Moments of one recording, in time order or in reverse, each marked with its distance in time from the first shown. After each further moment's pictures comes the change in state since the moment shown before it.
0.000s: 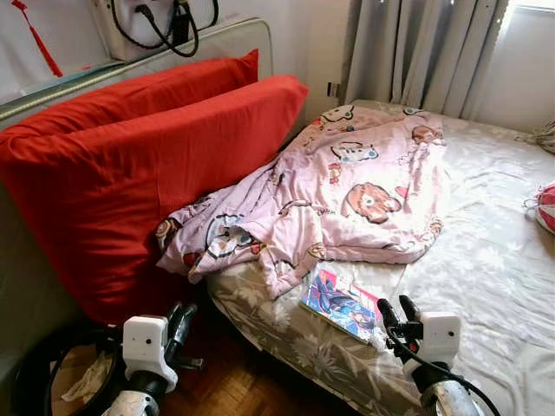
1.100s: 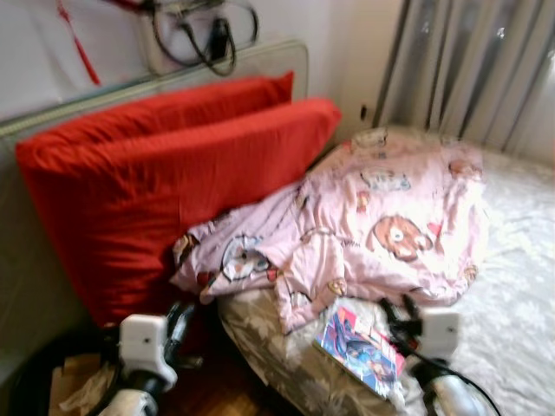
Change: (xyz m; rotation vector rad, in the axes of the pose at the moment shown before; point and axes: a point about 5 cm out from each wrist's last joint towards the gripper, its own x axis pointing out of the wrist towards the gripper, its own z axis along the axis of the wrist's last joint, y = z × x) left arm 0.000 0.007 0.004 0.017 -0.008 0.017; right arm 0.010 0.015 0.009 0.009 -0.028 0.054
